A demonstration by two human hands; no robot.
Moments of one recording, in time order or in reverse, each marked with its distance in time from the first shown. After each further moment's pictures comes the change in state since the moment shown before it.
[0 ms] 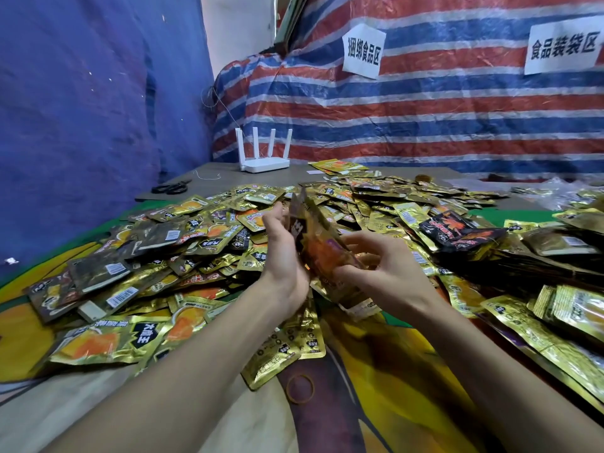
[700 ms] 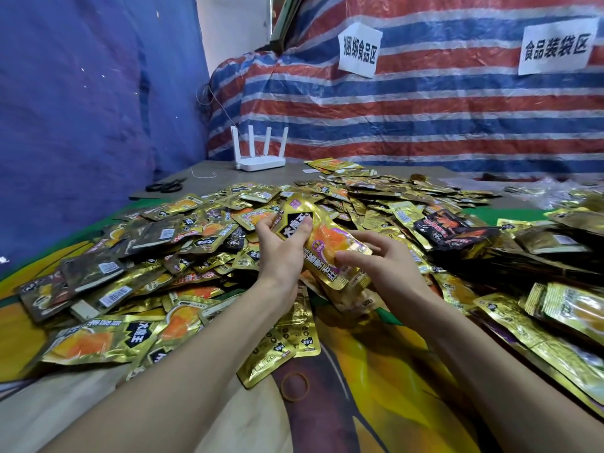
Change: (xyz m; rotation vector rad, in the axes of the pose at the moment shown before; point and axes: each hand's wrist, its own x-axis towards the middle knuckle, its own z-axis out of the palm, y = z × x) left_hand 0.014 -0.011 -0.009 0.246 0.151 0.136; right_hand 0.006 0.013 0.001 0.338 0.085 0.251
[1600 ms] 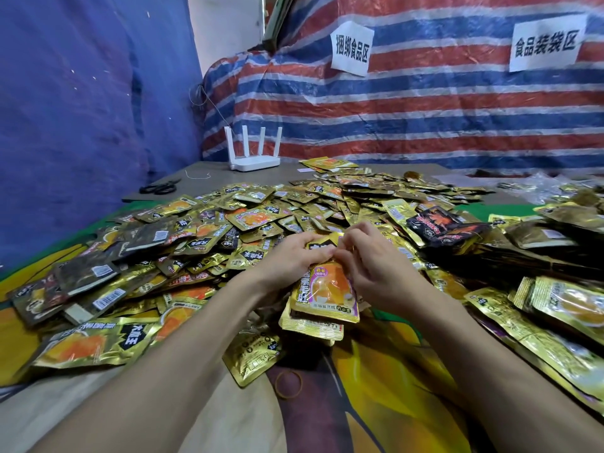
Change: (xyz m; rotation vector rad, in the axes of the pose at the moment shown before) left_hand 0.000 0.015 -0.005 0.509 -0.530 -0.111; right_hand -0.001 -0.008 -0.010 -0.895 -0.105 -0.421
